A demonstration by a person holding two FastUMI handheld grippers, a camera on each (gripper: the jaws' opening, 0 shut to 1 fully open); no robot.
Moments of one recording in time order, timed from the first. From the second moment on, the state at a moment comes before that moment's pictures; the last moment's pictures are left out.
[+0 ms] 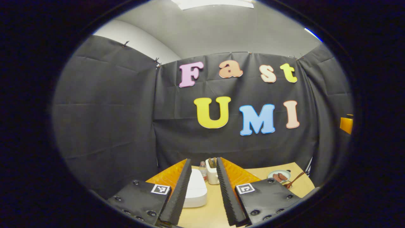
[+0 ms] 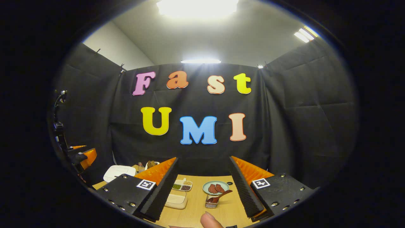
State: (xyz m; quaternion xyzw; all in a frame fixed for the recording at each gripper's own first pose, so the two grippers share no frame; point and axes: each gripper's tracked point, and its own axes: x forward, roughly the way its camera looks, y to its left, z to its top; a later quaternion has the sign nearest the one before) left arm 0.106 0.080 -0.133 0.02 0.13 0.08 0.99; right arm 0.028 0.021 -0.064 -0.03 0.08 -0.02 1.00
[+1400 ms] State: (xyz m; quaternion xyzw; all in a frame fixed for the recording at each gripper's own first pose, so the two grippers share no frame) left arm 0.248 0.206 -0.482 -0.01 0.39 0.20 0.90; right arm 0.045 0.106 -0.119 -0.10 0.17 -0.01 0.98
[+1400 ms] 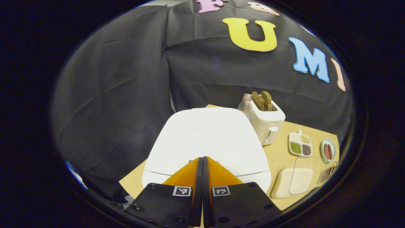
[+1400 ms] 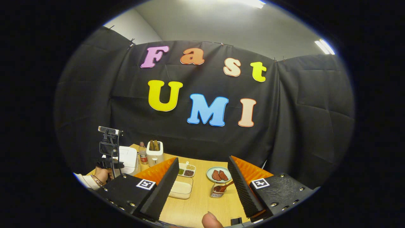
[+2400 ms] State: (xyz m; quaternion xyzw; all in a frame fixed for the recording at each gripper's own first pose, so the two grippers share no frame) left arm 0.255 0.217 -0.388 0.00 0.28 0.20 0.94; right arm 0.036 0.100 -0.126 -0.09 0.17 -0.01 0.98
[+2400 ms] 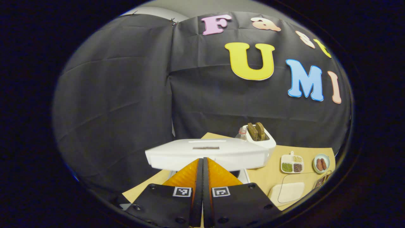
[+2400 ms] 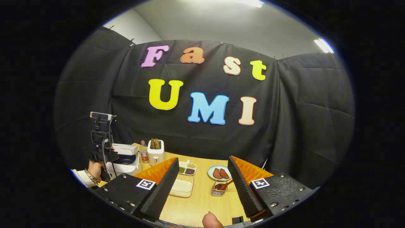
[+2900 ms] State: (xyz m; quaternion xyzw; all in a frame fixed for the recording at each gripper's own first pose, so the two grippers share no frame) left arm 0.224 0.224 -0.375 0.00 0.27 0.19 0.95; right arm 0.037 0.079 -0.126 -0.09 0.17 -0.04 0.98
